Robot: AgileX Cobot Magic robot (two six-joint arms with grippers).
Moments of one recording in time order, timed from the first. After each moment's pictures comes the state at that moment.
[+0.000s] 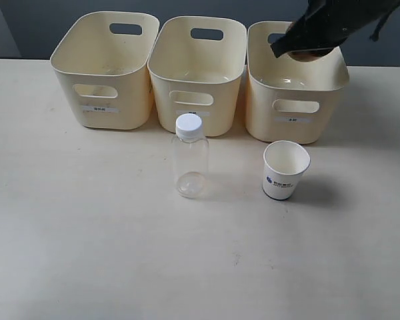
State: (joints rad) left arm 0.01 0.00 0.00 0.00 0.14 0.12; right arm 0.23 1.81 -1.46 0.16 0.60 -0.45
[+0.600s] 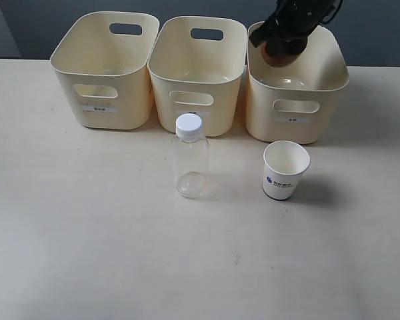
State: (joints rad) left arm 0.01 0.00 0.00 0.00 0.14 0.12; right arm 0.21 2.24 -2.10 0.19 1.05 -0.47
